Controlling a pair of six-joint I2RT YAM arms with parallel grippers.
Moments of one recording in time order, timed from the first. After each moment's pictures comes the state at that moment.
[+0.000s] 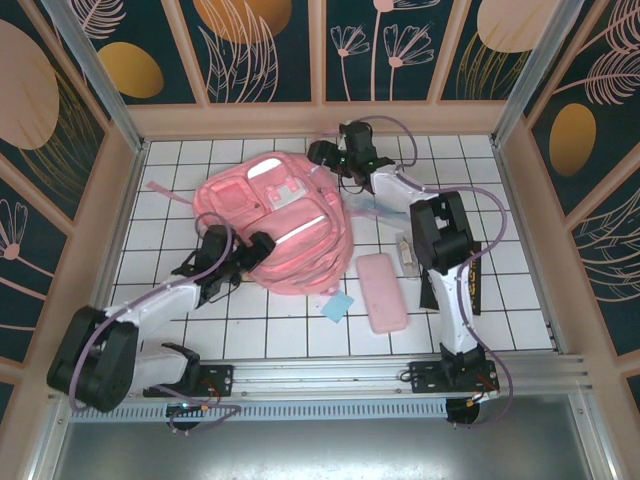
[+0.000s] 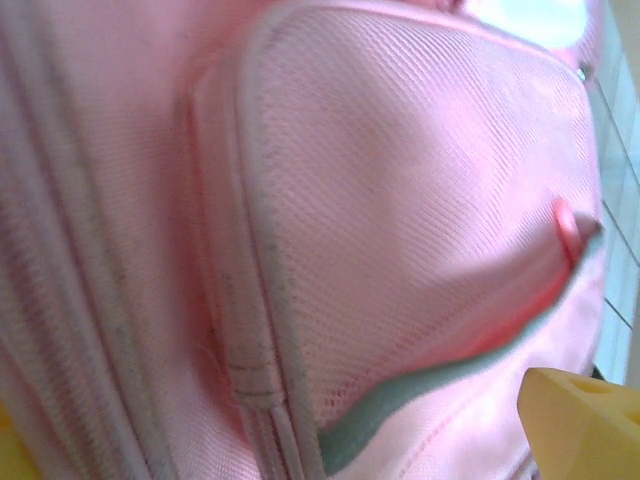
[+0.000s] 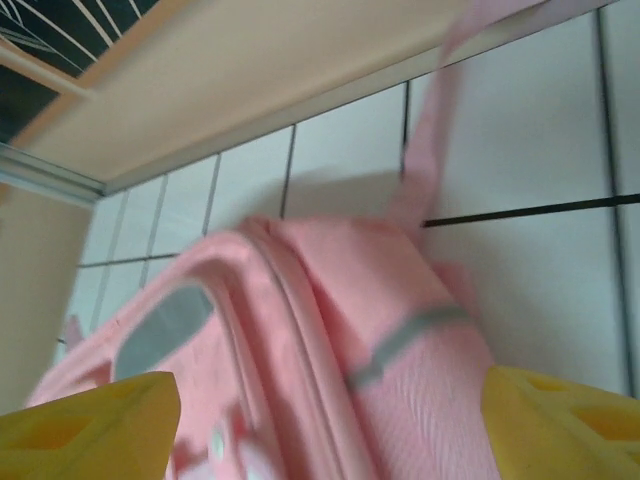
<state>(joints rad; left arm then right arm) -0.43 1.29 0.52 0.03 0.16 -1.07 0.45 2.23 1.76 -0.09 -0.22 0.64</state>
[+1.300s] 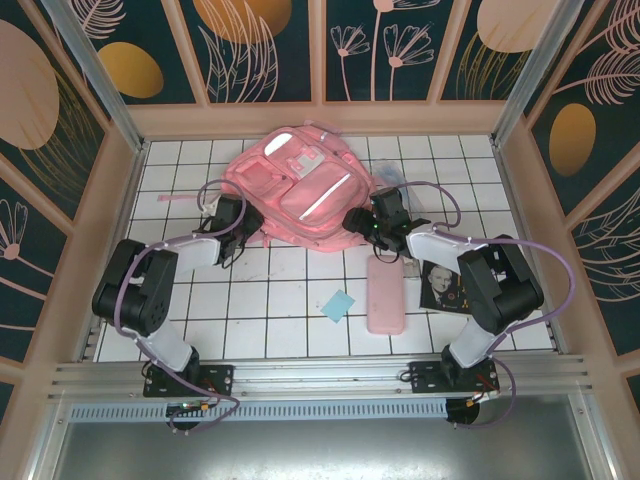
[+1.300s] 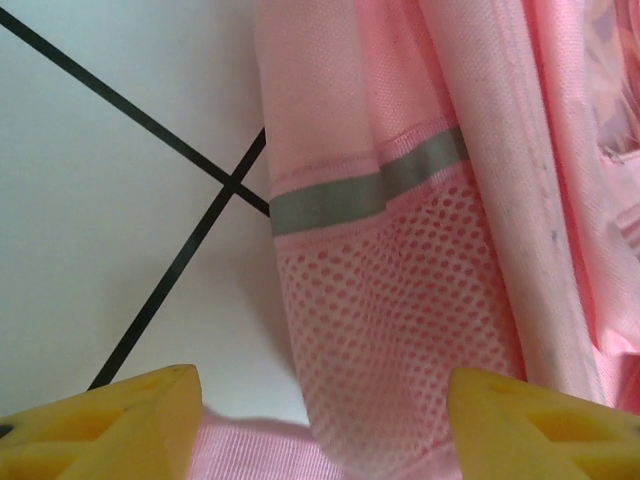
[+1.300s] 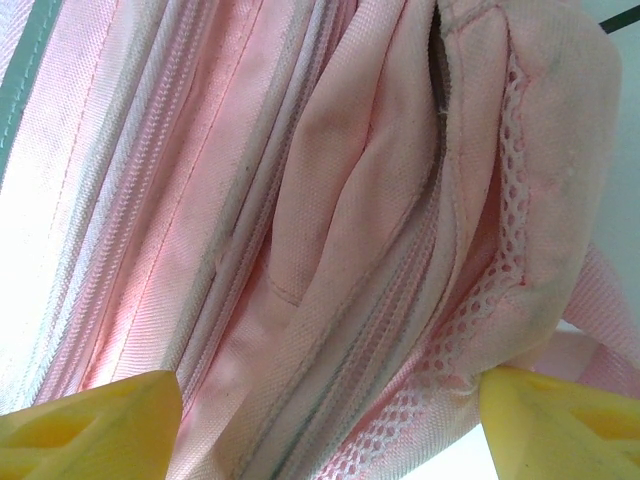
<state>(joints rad) -0.32 1.69 0.78 0.13 -0.14 -0.99 0.49 1.65 0.89 -0.06 -0.08 0.83</state>
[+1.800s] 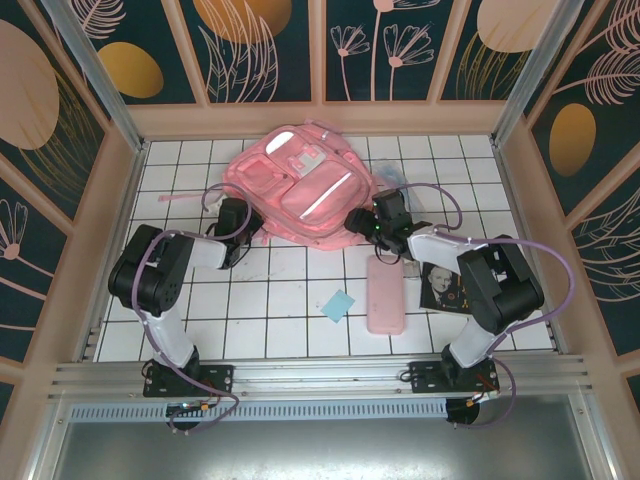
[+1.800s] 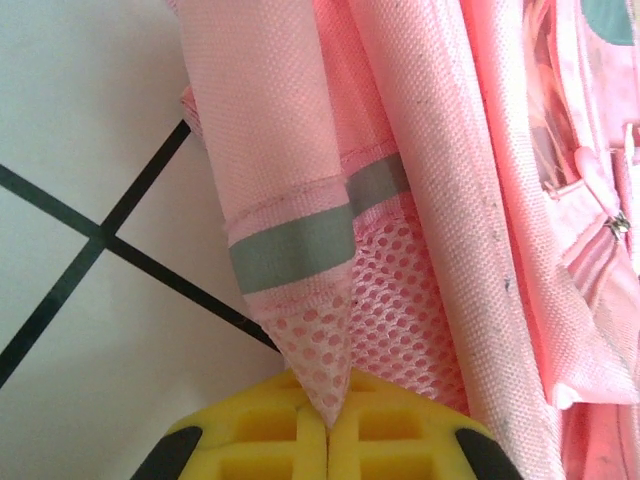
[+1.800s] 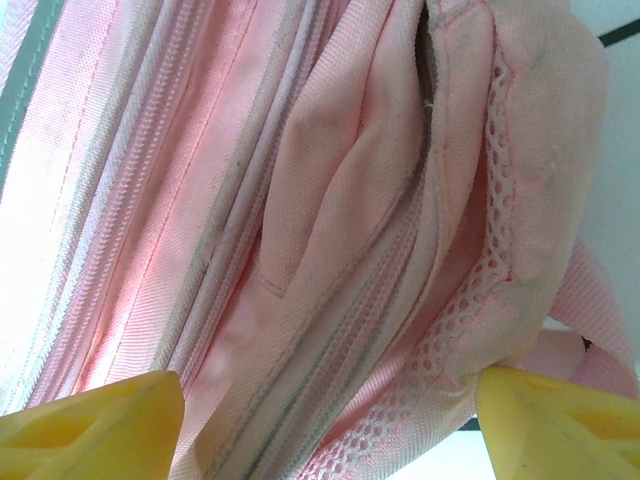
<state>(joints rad) -0.31 1.82 0.72 0.50 -0.09 -1.02 0.48 1.65 0.86 0.00 -0.08 0.81</state>
